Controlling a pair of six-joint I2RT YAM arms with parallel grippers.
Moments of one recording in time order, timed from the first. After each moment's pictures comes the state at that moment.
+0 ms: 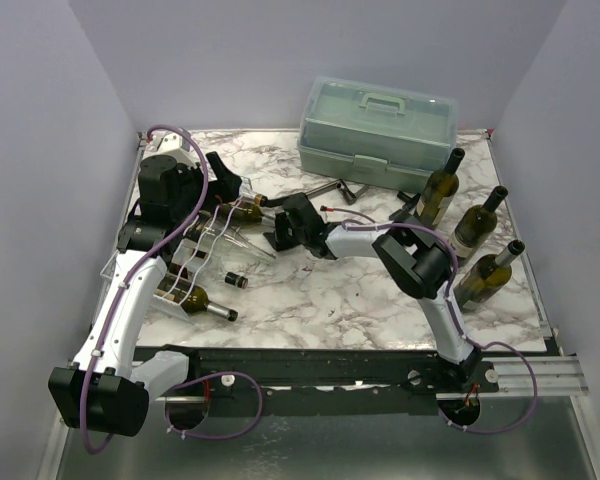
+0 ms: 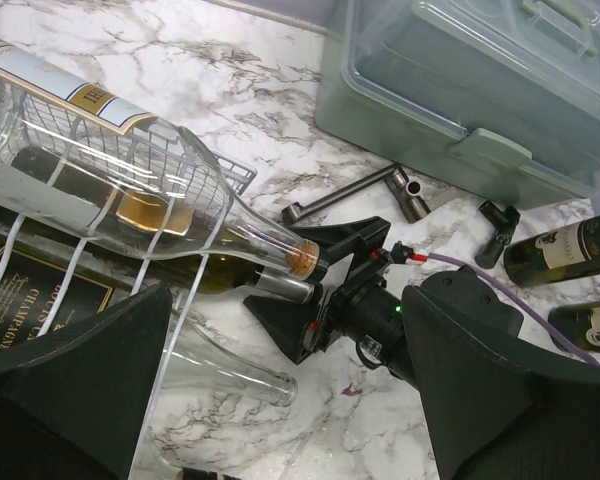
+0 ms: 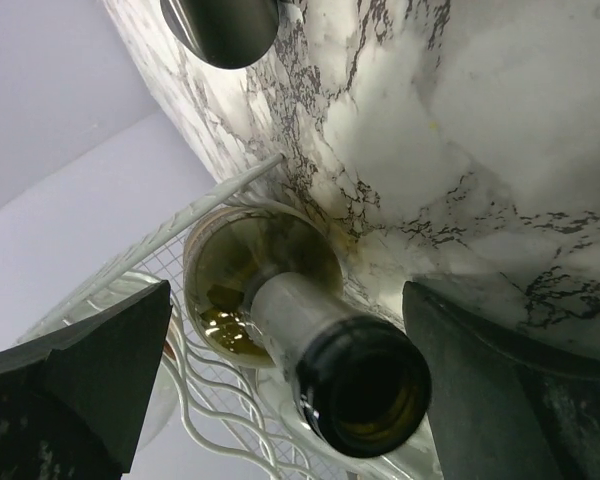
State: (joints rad) left arm -0.14 1.09 1.09 -0.34 0.15 -0.41; right arm 0.82 2.23 1.39 0.28 0.17 1.94
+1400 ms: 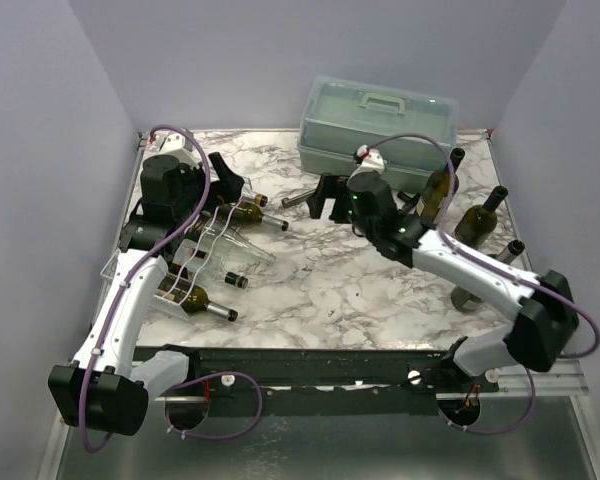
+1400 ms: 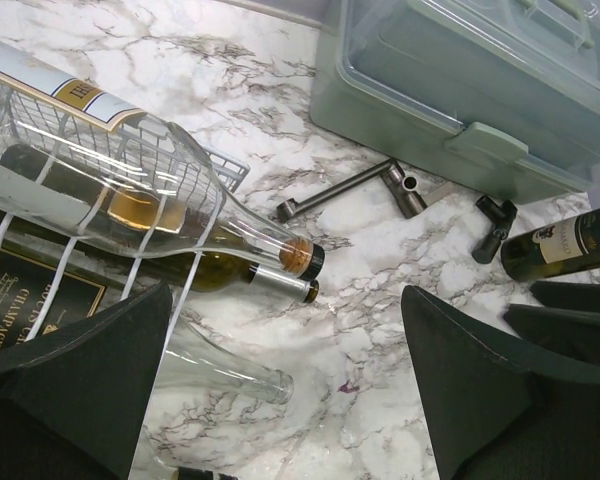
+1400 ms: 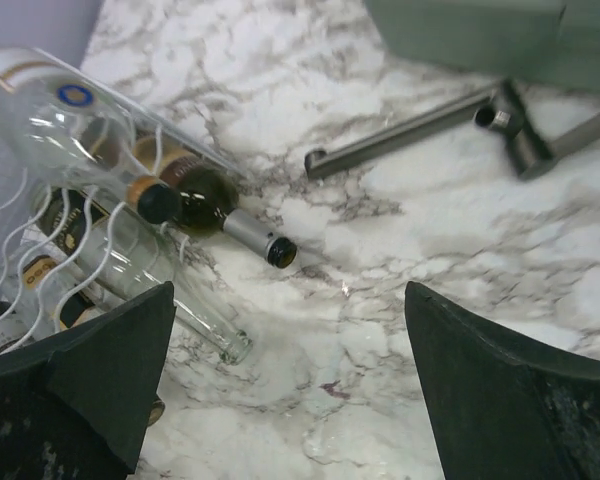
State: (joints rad) left arm -0.16 1.09 1.09 -0.34 0.15 -0.41; right arm 0.77 1.52 1.15 -0.09 0.33 0.62
